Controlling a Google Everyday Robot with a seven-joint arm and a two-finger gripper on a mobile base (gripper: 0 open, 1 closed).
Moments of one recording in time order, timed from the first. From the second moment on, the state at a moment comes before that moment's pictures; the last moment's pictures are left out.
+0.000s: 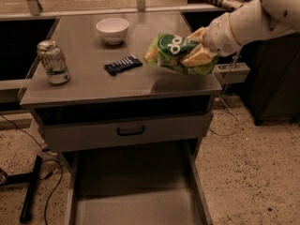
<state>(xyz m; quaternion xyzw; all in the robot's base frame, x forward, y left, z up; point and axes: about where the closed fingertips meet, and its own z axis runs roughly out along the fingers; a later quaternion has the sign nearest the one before) 0.647 -0.120 0.913 -0.64 0.64 0.11 0.40</state>
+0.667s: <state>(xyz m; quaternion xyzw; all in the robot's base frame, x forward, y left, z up) 0.563 -0.158 0.888 -0.63 0.65 0.08 0.42</state>
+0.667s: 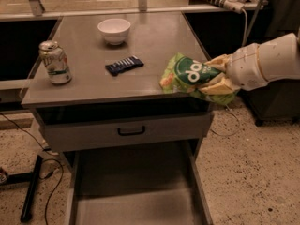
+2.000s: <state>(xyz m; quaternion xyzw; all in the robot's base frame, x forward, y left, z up) 0.492 -0.129 0.797 -0.63 0.66 0.14 0.39</state>
